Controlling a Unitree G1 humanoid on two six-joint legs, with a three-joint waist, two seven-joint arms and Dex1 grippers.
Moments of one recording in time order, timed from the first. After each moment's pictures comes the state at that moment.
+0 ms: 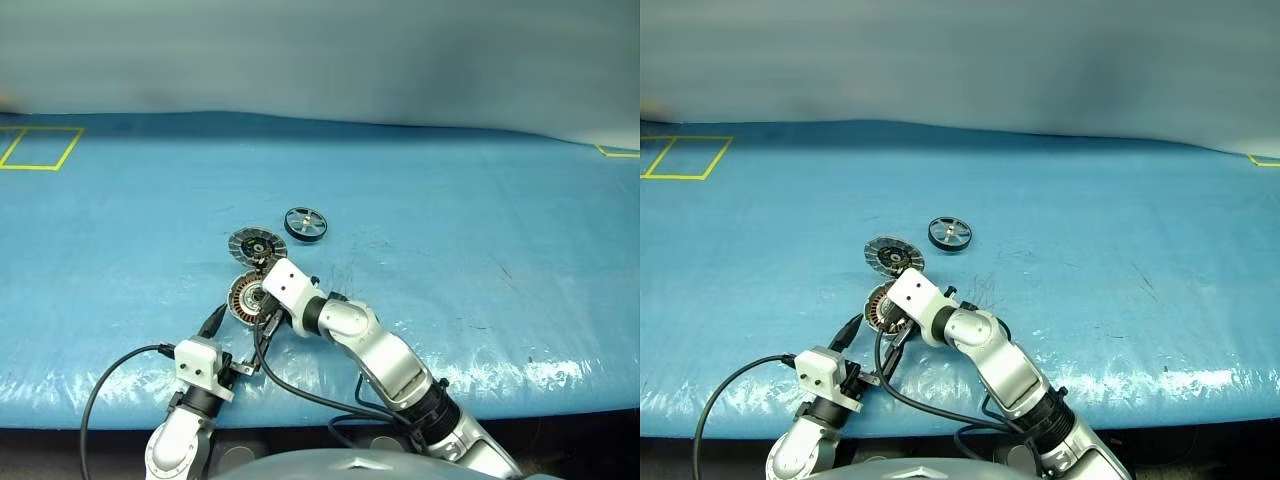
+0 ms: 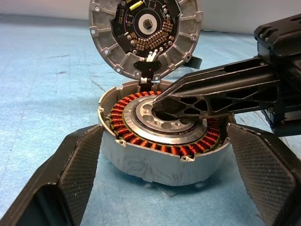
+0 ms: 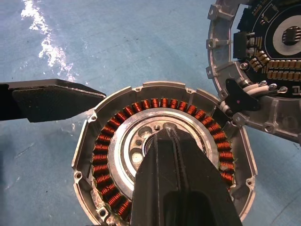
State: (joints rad) left arm 0.55 0.13 -0.12 -0.20 -0.16 -0.36 -0.35; right arm -0.26 -0.06 0.60 -0.23 -0.02 0.67 0.44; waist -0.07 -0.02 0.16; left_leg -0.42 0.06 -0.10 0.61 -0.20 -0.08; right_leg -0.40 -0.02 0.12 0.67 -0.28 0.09
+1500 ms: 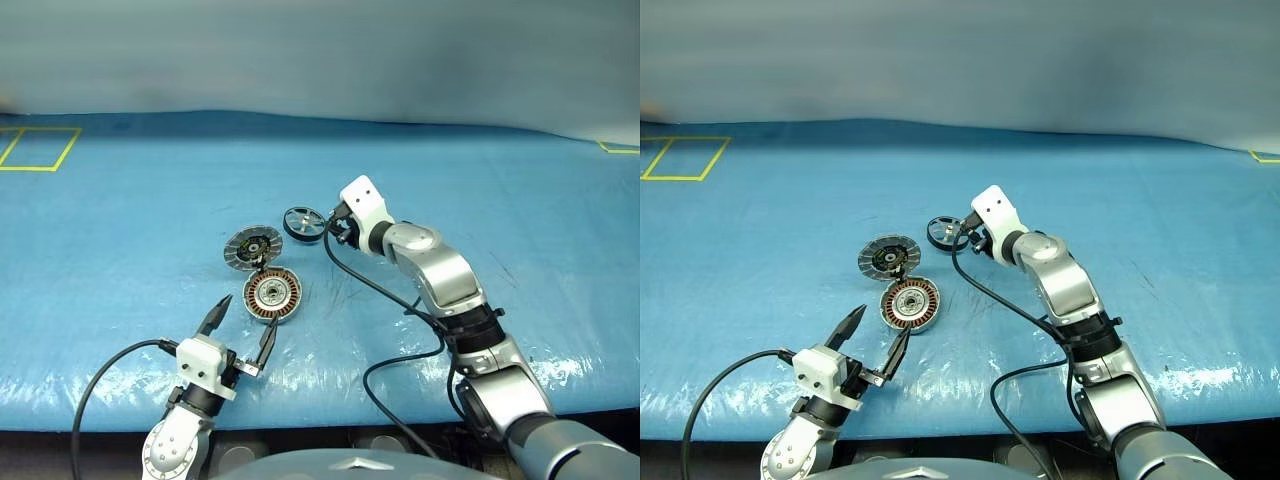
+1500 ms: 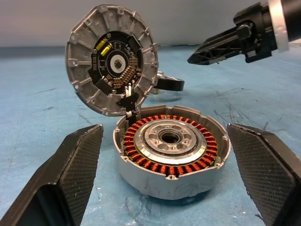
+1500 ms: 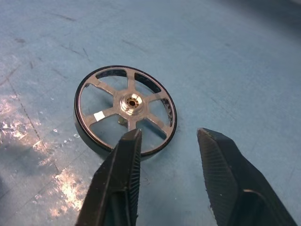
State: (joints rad) left arm 0.55 0.17 -0.17 -0.29 -0.10 -0.37 -0.33; right arm -0.64 -0.24 0.24 0.05 0.08 0.78 0.45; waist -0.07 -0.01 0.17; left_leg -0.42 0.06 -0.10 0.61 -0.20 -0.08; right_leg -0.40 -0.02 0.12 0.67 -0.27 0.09
